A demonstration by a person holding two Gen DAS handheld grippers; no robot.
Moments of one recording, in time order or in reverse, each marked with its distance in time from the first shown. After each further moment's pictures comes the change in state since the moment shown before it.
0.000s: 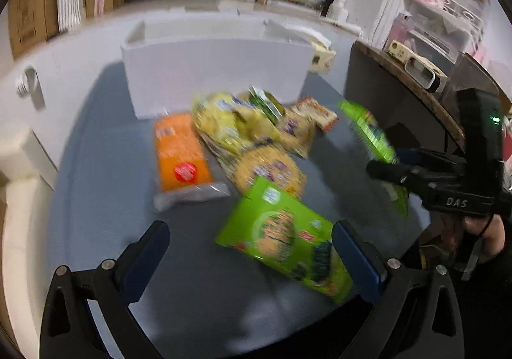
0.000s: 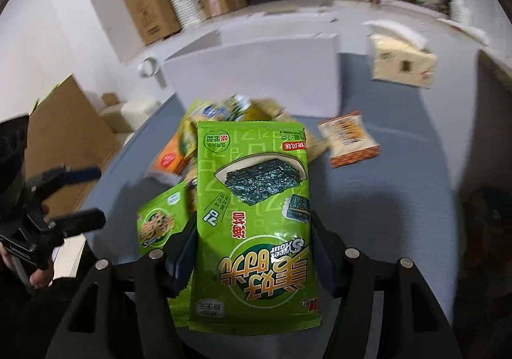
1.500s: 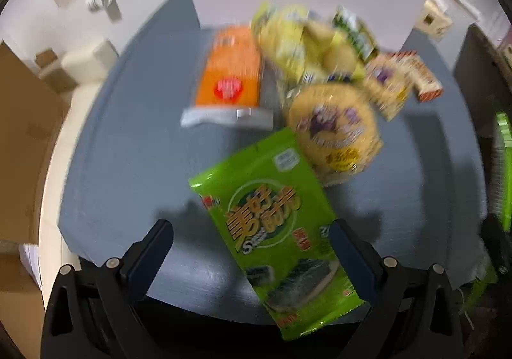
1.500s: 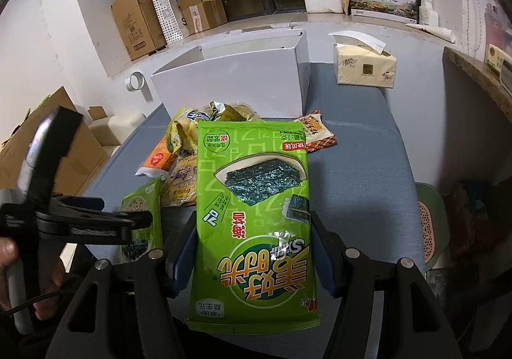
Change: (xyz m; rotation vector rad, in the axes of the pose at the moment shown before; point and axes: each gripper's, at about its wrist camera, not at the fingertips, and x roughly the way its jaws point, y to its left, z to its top) left arm 0.055 -0.019 -0.009 -0.313 0.301 0.411; right arm -0.028 -0.007 -0.024 0.017 -0.045 -0.045
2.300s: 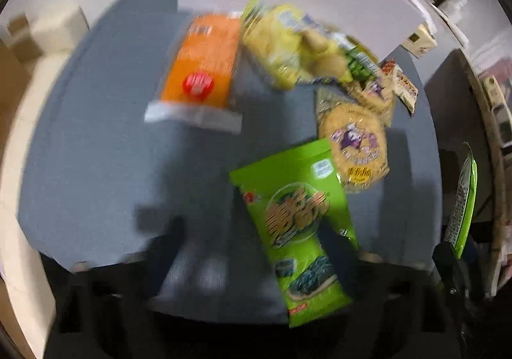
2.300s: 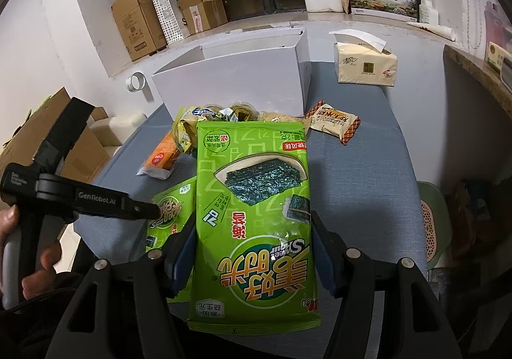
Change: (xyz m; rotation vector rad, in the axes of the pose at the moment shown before) left arm -0.015 0.023 0.011 -0.053 0.036 -0.214; right arm 0.001 0.001 -0.006 0.009 -0.008 0.001
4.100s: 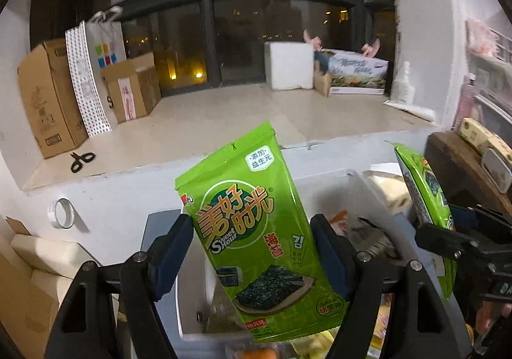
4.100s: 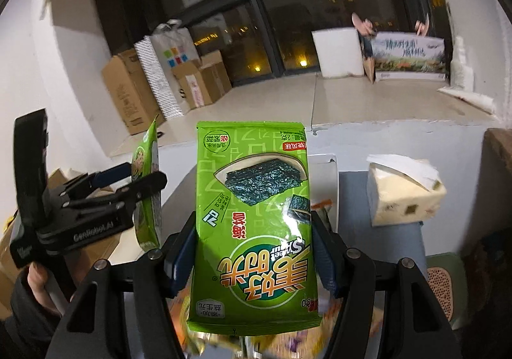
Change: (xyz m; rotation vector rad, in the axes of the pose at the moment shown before) left arm -0.107 -0.045 0.263 0.393 -0.646 0.008; right arm 0.084 -0.005 0.248 0.071 -0.164 0.045
